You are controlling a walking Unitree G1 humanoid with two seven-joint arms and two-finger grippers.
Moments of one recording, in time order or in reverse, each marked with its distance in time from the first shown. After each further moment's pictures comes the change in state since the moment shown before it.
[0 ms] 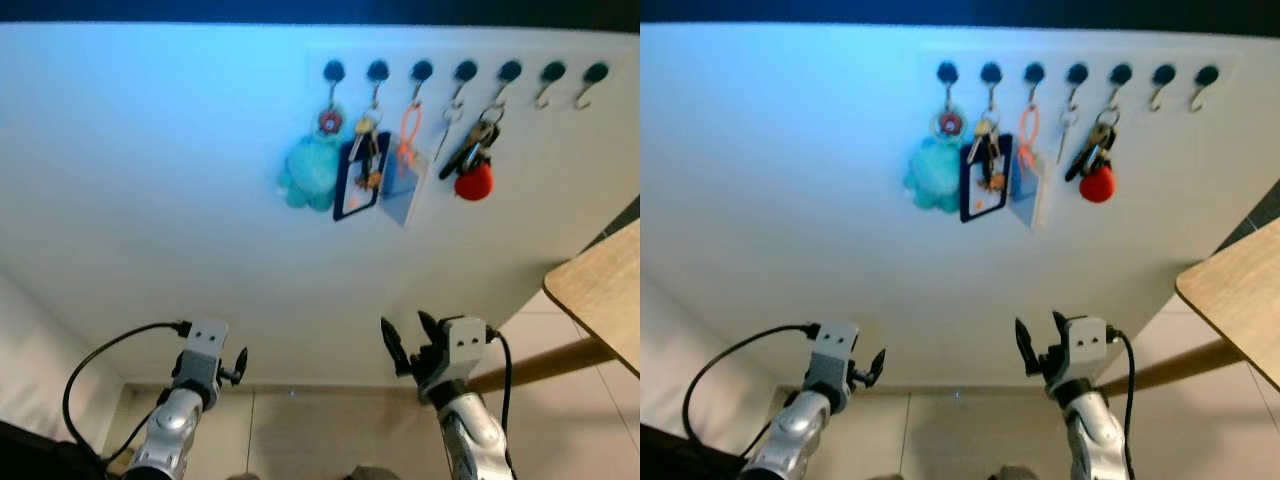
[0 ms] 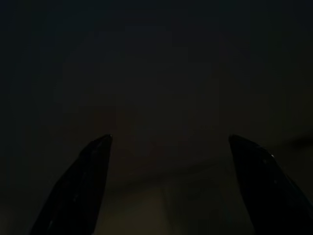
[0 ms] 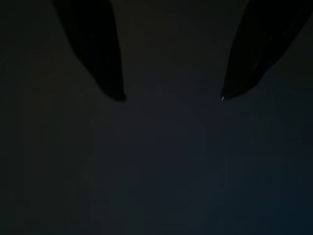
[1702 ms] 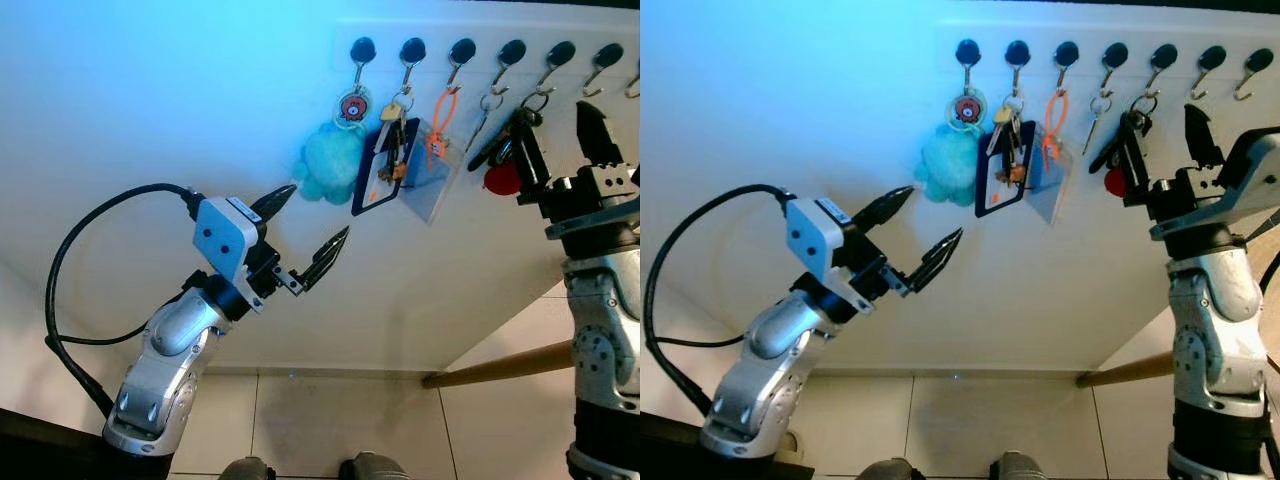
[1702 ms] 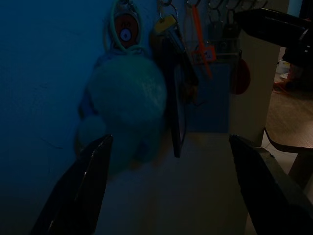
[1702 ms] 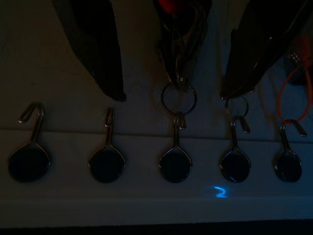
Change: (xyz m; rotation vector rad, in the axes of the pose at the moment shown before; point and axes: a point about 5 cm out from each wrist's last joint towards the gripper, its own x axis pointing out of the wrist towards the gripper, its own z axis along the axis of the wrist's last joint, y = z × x) left arm -0.048 -0.059 0.212 0.110 -0.693 -0.497; right arm 0.040 -0.065 0.209 -0.069 -0.427 -0.049
